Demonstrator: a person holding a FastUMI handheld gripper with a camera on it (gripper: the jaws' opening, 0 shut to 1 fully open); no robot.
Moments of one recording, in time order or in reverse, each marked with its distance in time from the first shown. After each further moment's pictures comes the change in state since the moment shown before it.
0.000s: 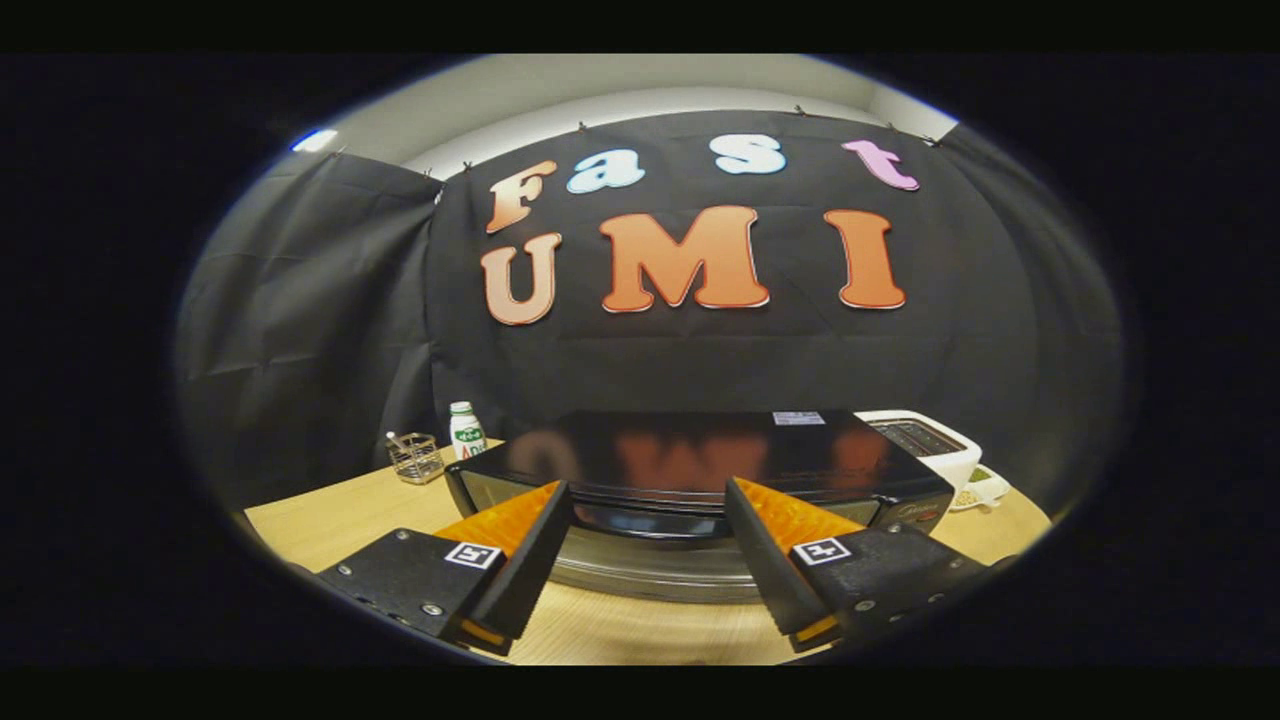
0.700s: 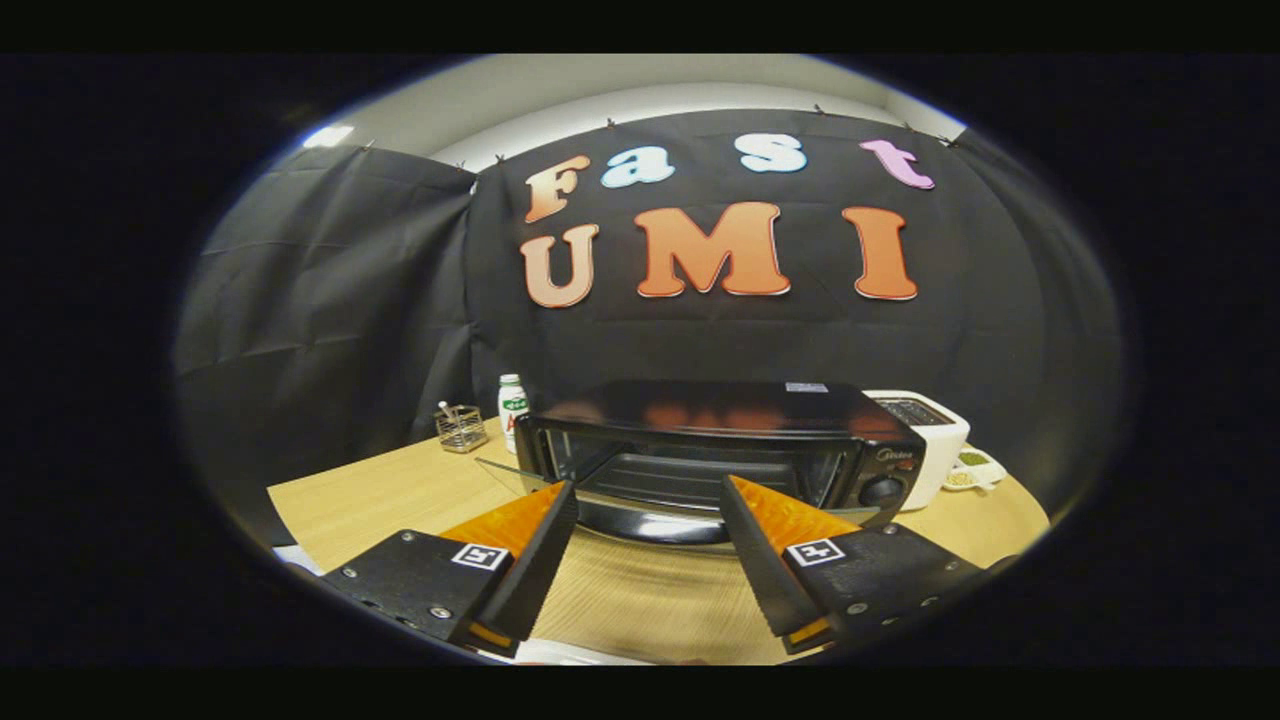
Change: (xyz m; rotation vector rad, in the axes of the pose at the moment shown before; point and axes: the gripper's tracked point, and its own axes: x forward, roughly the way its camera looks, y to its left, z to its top) arm -0.081 0.021 -0.032 -0.017 0.053 0.096
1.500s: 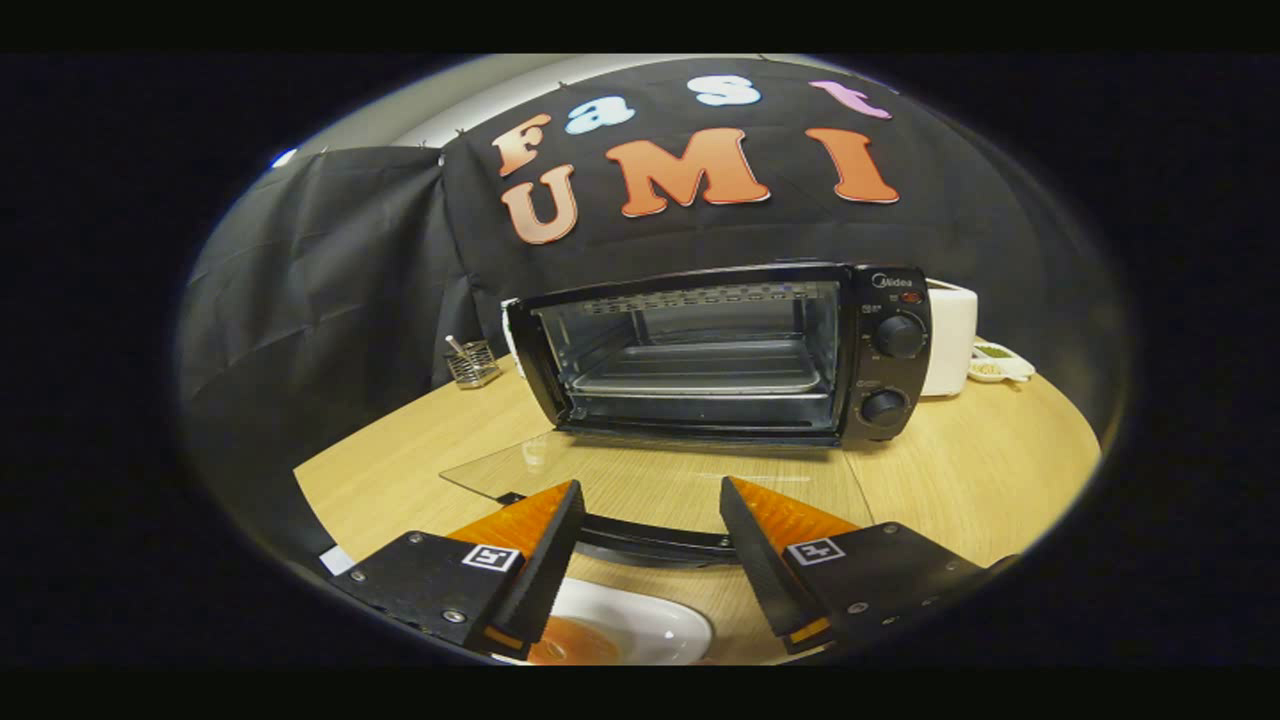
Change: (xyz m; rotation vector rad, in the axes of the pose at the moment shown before) arm -0.021 -0.008 -0.106 0.098 0.225 0.028
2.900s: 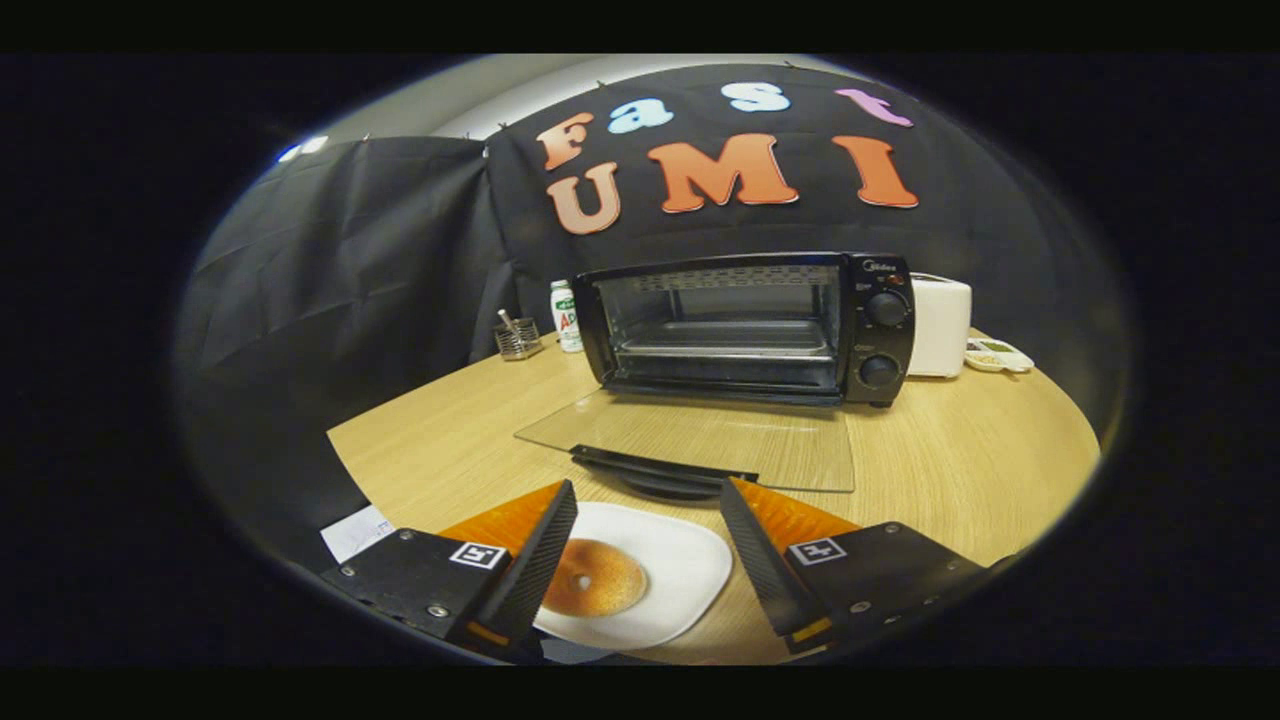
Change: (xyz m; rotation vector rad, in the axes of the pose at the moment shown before) arm -0.069 0.025 -0.050 -0.063 0.022 0.097
